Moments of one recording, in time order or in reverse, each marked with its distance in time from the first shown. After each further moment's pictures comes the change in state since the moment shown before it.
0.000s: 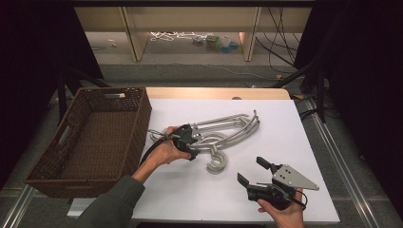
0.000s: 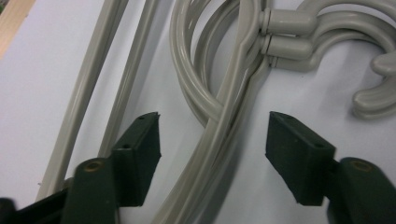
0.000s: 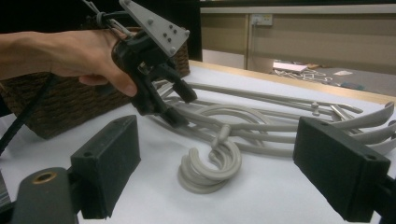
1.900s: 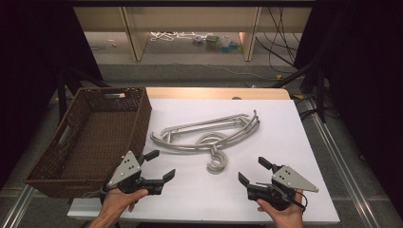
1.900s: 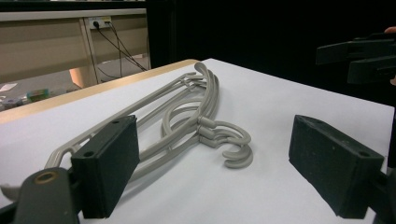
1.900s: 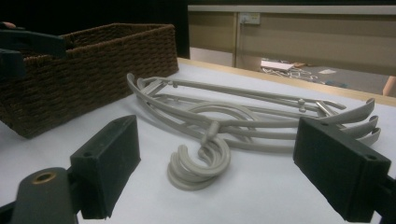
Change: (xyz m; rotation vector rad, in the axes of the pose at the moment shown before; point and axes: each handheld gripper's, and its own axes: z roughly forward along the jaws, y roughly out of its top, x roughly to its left) left arm -0.073 -0.116 -0.123 -0.768 0.040 -0.407; right arm -0.001 -0.002 0.001 -0.013 -0.060 -0.046
